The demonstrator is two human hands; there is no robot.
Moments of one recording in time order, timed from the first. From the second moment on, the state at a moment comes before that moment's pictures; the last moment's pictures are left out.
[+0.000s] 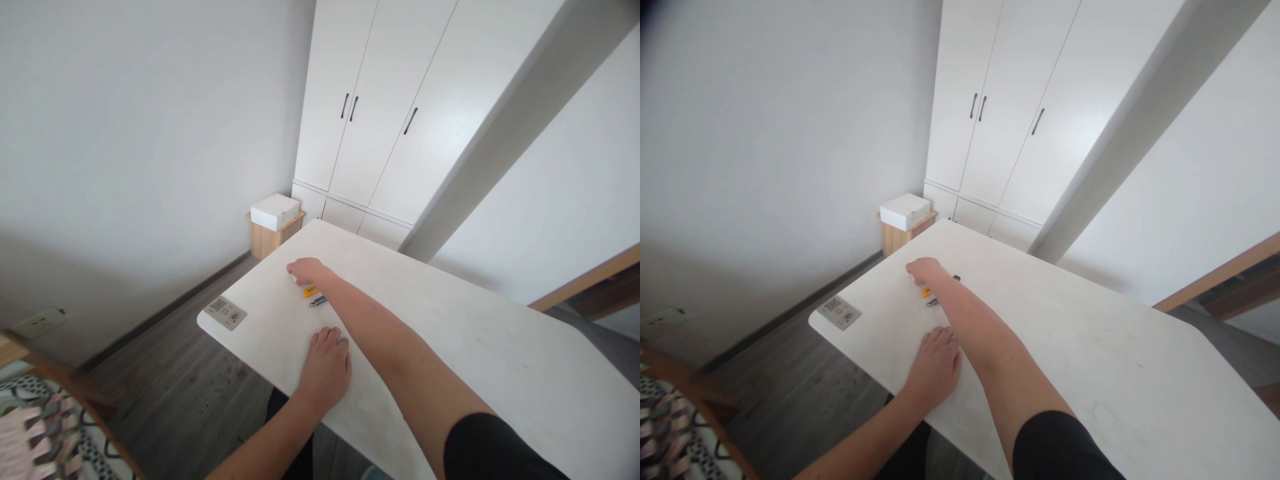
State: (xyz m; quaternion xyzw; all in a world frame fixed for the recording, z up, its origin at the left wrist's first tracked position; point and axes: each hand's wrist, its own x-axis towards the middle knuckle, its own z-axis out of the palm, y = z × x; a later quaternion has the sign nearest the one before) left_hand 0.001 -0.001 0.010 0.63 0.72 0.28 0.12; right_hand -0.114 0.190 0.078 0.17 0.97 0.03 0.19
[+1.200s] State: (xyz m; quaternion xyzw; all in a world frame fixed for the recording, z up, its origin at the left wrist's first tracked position) left_hand 0.000 -0.001 0.007 0.63 0.72 0.27 0.12; right_hand -0.081 0.246 0.079 0.24 0.95 0.00 0.18
